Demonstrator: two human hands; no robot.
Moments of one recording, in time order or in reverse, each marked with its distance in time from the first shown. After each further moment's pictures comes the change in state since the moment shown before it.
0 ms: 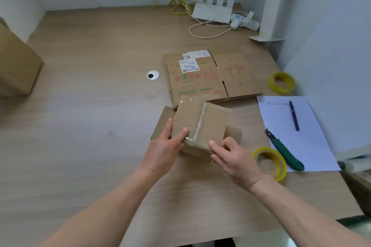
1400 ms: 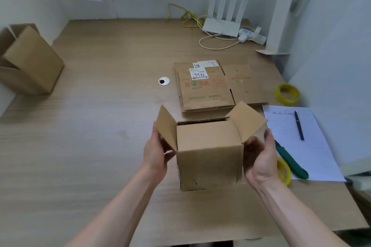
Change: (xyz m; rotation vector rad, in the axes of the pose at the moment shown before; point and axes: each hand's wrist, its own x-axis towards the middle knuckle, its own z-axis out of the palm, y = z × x) left_hand -0.014 0.030 -0.046 -1.276 0.180 -0.844; right_hand 0.019 -0.036 -0.034 1.593 0.560 1.041
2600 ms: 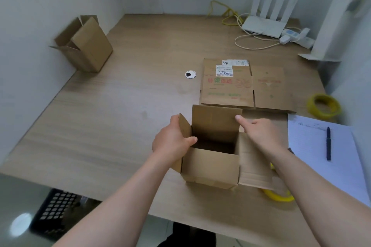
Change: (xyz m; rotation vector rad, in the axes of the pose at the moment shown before) left_hand -0.024 -0.010 0.036 1.174 0.381 0.124; right_hand 0.077 -0.048 0.005 -1.496 -0.188 -0.178
